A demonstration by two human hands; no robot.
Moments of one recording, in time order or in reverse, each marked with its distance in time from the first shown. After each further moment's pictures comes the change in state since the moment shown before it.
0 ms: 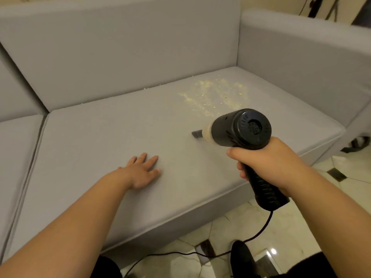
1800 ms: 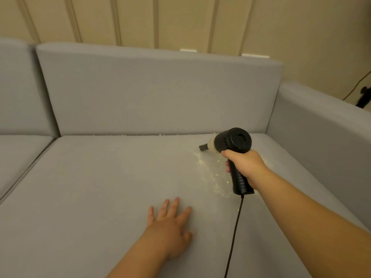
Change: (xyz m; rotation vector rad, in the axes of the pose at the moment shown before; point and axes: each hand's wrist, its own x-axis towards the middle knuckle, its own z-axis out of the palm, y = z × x) left_hand 0.062 0.147 -0.057 -0.111 0.167 0.007; right_hand 0.327 -0.081 -0.016 0.207 -0.047 -0.073
